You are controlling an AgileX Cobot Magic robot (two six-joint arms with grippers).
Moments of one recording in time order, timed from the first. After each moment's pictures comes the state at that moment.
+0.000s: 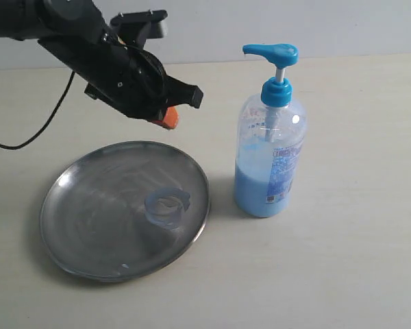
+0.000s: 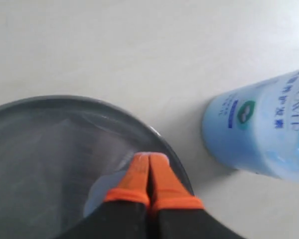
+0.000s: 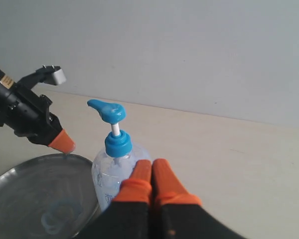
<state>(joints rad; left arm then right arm) -0.57 1.83 -1.32 -0.32 0.68 0.07 0.97 0.37 -0.53 -0.86 0.71 0.92</state>
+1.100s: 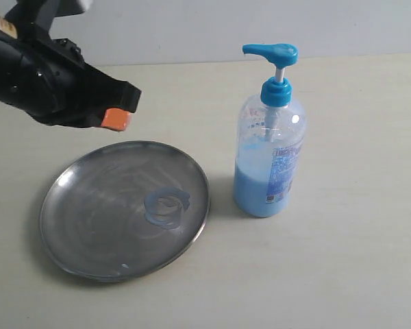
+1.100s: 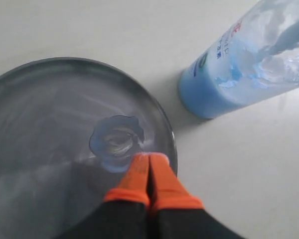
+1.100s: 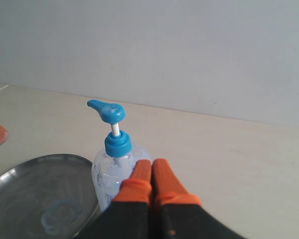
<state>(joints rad) -0.57 1.38 -1.01 -0.31 0.68 0.05 0.97 0.36 -0.53 -0.86 0.71 0.92</state>
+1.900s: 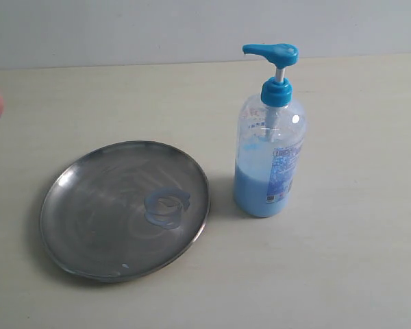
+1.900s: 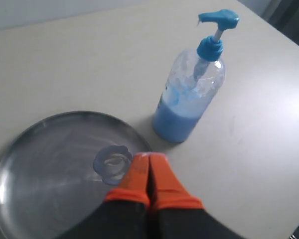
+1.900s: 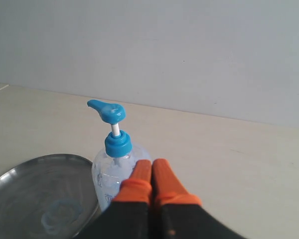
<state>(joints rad) -0.57 0.72 -0.75 -0.30 0.67 0.11 0.97 0.36 -0.53 -0.86 0.71 0.92</state>
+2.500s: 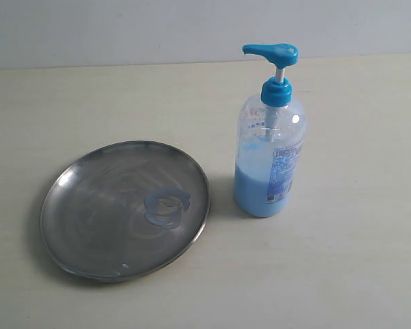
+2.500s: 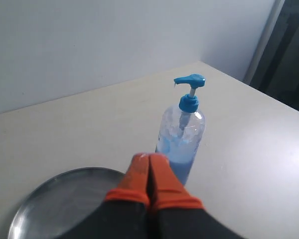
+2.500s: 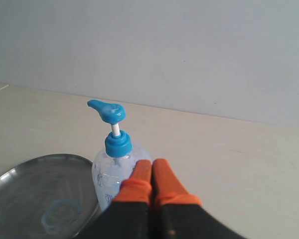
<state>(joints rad) -0.57 0.44 -0.69 -0.30 0.62 0.15 0.97 0.36 -0.53 -0.86 0.71 0.92</state>
